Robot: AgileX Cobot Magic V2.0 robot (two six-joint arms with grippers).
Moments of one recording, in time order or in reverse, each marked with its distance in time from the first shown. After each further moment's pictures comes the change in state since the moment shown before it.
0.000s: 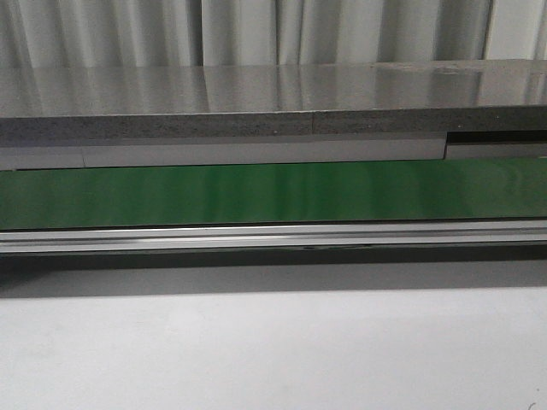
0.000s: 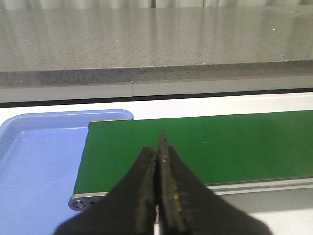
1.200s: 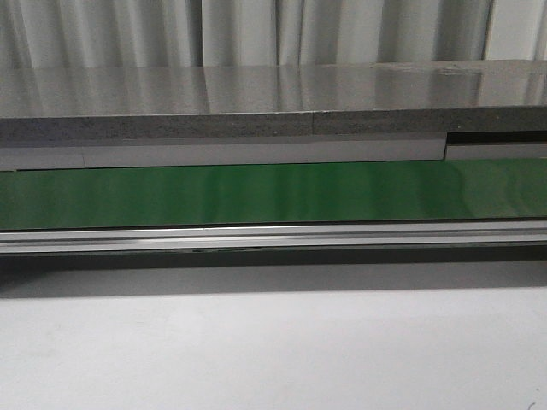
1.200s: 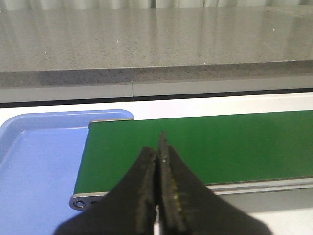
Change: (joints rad) left arm 0.000 0.000 0.000 0.000 0.000 0.000; right arm 0.060 -1.269 0.809 0.050 -0.032 0.002
